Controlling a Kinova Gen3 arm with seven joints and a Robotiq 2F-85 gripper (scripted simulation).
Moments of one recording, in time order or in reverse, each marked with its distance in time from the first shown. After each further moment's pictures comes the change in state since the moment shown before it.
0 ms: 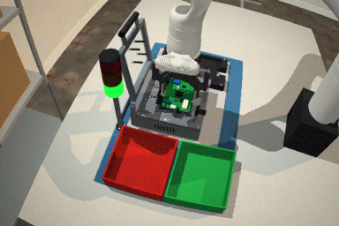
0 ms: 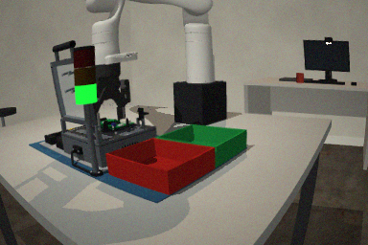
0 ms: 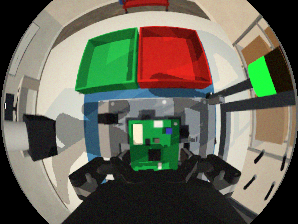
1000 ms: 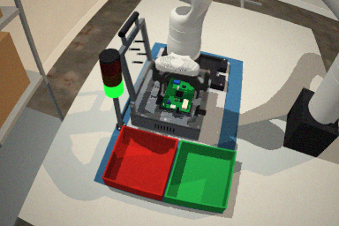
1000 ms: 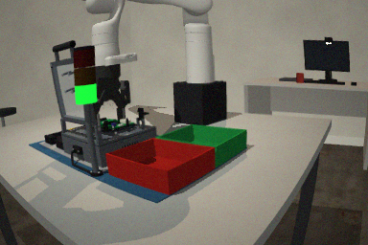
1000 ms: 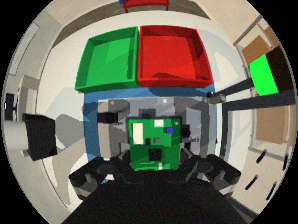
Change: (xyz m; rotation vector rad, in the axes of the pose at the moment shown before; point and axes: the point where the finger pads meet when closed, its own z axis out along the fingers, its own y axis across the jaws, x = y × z) arm -0.001 -0.001 0.003 0.002 -0.002 -0.001
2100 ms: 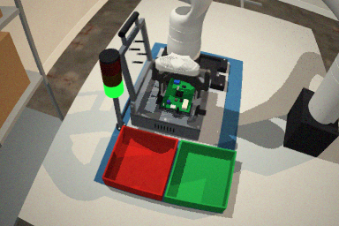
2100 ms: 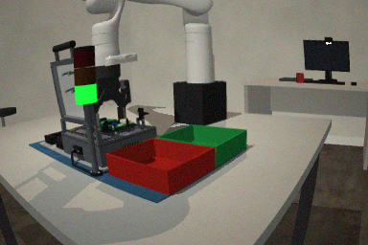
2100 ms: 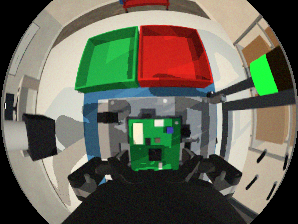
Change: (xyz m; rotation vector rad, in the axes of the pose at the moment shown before) arm 0.000 0.000 0.000 0.000 -0.001 0.000
